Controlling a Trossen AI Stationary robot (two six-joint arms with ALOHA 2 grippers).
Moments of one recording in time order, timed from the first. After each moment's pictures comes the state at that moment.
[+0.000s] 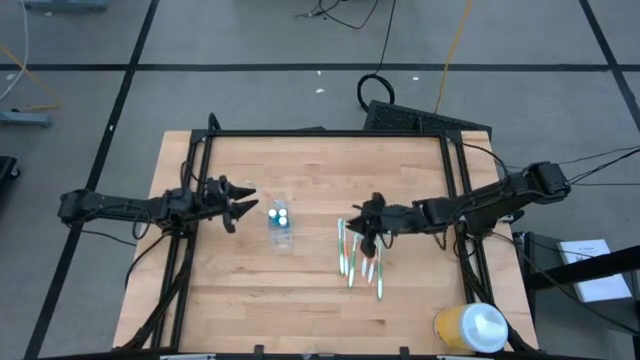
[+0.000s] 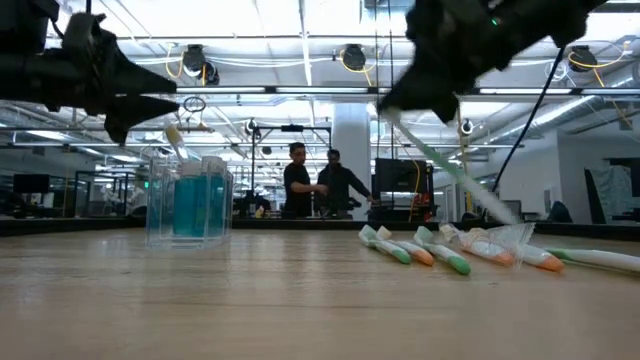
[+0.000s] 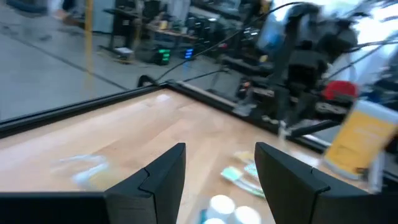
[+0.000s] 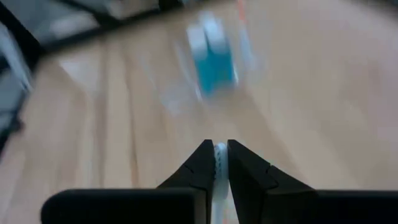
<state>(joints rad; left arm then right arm) -0.01 0.33 0.02 0.32 -0.27 -0.32 0.18 1.35 0.71 0.14 0.26 0.41</state>
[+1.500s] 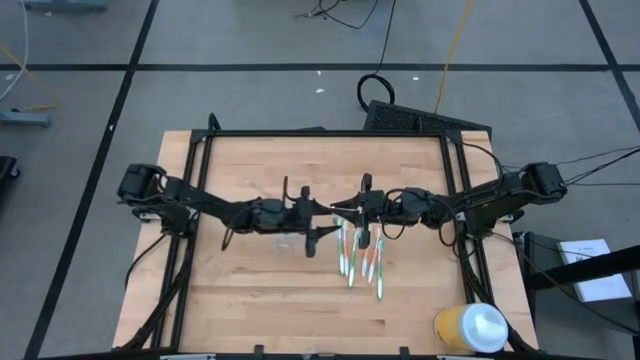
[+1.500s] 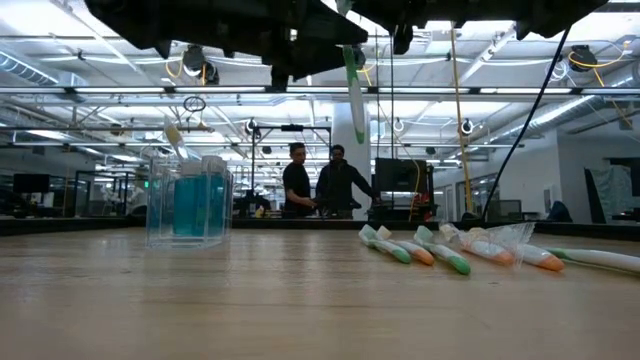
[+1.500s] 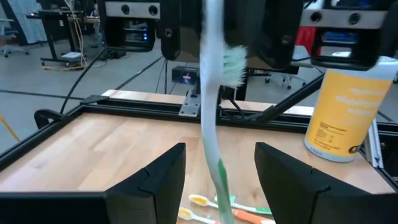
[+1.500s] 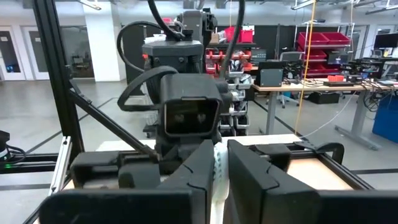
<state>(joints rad) -0.13 1.64 0.83 0.73 -0.21 -0.06 0.13 1.38 0.71 0.79 0.18 0.01</state>
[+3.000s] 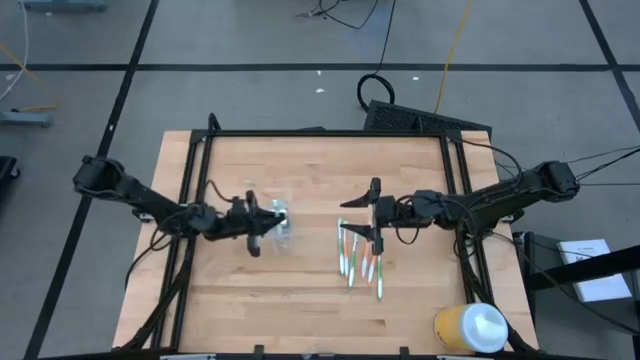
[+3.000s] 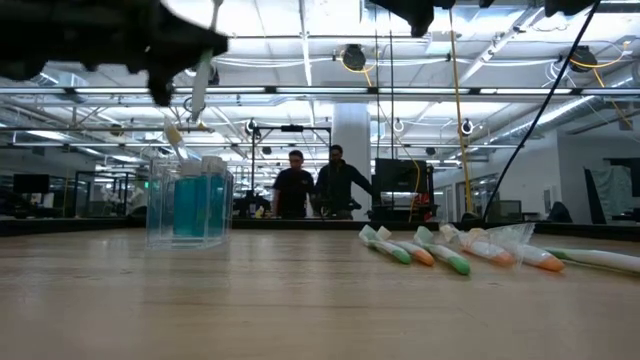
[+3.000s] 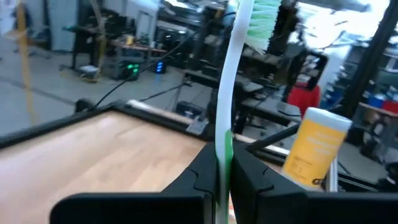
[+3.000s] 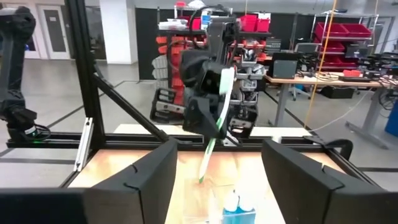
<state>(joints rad) -0.32 1.16 0.25 1.04 -0.48 -0.23 0.19 1.24 0.71 0.58 0.19 -0.01</state>
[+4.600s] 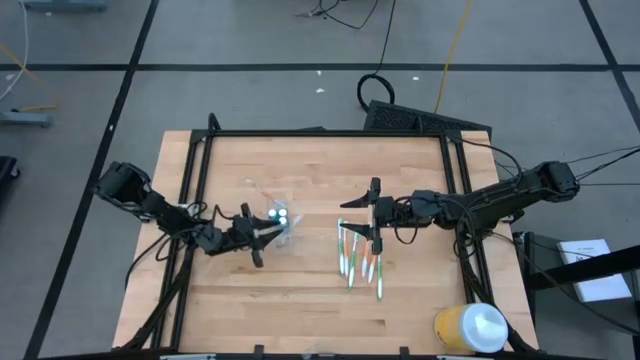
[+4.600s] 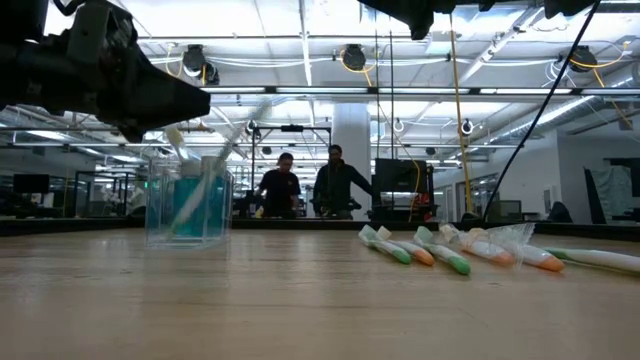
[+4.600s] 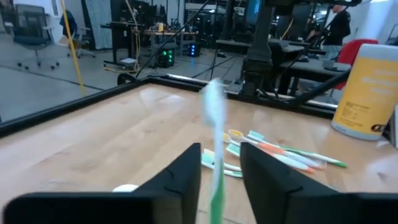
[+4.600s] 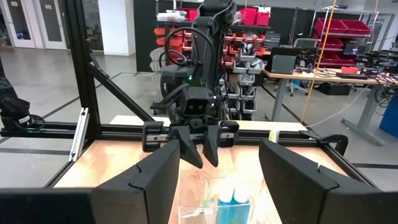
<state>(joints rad) -0.48 1.47 0.16 1.28 -0.76 -0.14 0.18 1.25 0.71 0.55 0.19 -0.03</state>
